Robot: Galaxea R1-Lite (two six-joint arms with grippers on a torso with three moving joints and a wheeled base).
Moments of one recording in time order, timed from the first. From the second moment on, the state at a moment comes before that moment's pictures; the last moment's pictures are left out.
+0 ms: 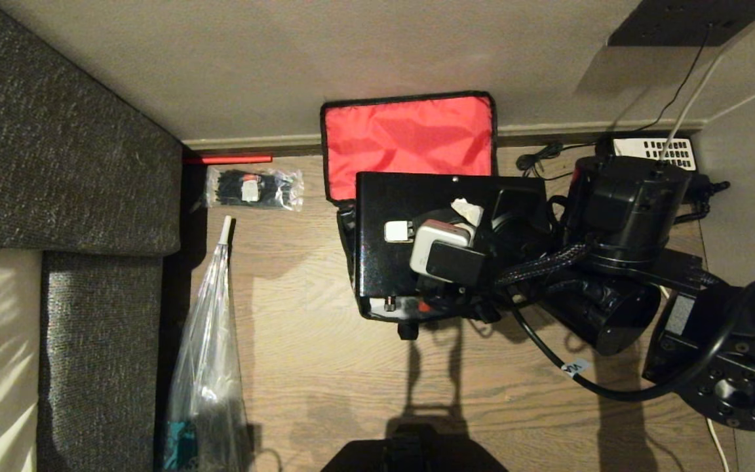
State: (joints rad) left arm 0.00 0.00 0.00 0.00 0.01 -0.01; right arm 0.84 1.71 -0.93 -0.82 -0.44 -1.37
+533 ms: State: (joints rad) left arm 0.00 0.00 0.00 0.00 0.01 -0.01; right arm 0.82 1.73 -0.90 -0.85 -0.41 -1.36
